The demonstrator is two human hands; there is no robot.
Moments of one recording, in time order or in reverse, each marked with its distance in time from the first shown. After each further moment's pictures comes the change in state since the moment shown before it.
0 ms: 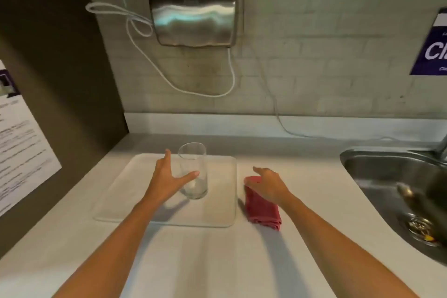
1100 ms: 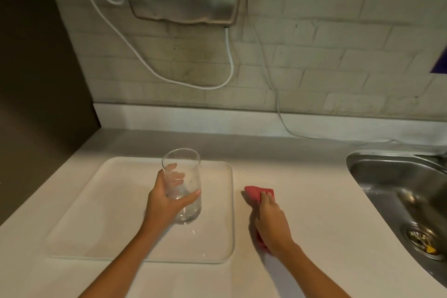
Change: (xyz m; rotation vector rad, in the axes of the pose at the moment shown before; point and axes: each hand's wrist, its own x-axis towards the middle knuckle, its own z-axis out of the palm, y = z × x) left_hand 0.041 -0.025 0.052 -0.506 0.052 0.137; right_hand 0.030 0.042 0.067 -0.099 0.205 0.069
